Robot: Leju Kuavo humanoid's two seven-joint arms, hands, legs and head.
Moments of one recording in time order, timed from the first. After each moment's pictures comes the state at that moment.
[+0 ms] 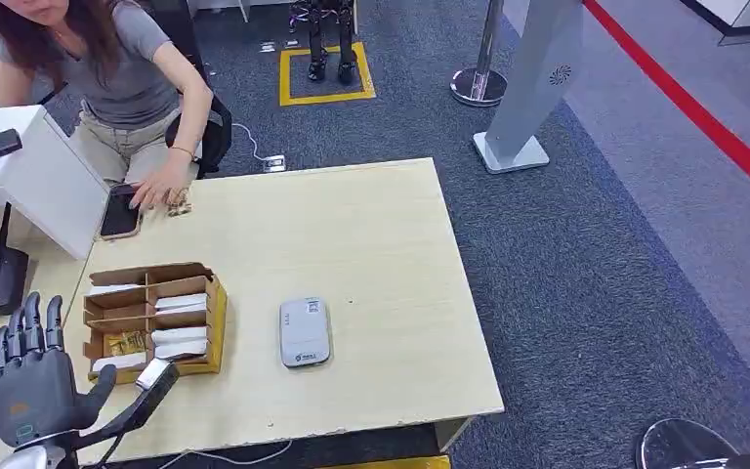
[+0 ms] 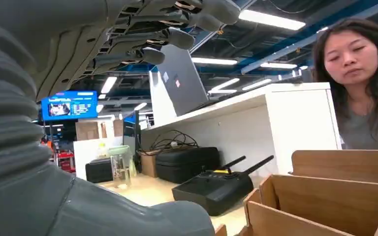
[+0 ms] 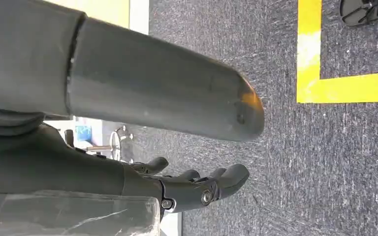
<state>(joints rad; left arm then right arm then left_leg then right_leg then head) 0.14 -0.14 0.27 -1.77 -1.56 0.25 -0.05 -0.10 0.09 -1.19 -0.22 1.47 -0.01 0.25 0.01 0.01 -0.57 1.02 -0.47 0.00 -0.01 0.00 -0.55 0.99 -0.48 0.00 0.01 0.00</state>
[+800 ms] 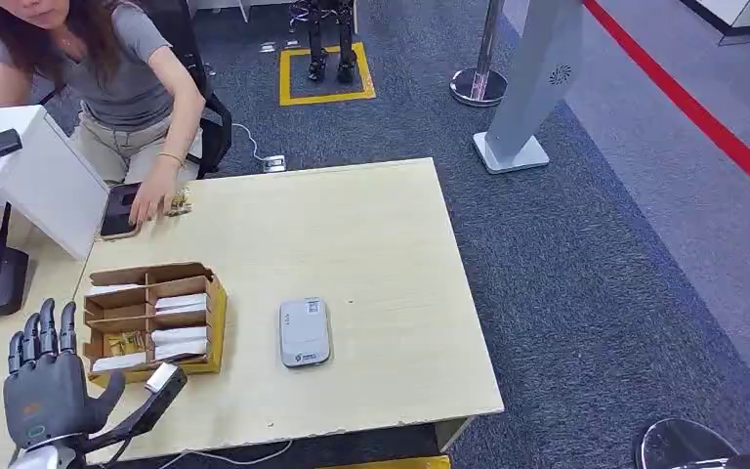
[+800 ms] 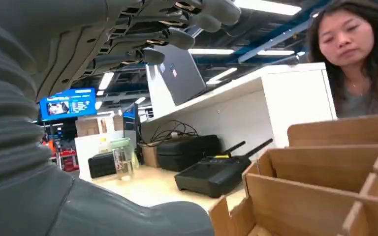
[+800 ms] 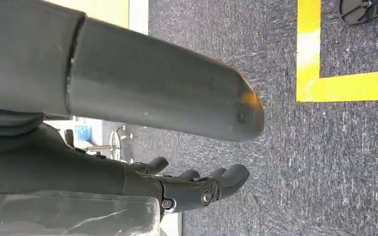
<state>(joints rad) 0.16 -0.10 0.21 -1.75 -1.57 0.21 0.03 -0.10 0.09 -1.19 -0.23 1.47 -0.01 0.24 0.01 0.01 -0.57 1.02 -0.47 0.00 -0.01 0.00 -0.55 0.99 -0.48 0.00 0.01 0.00</state>
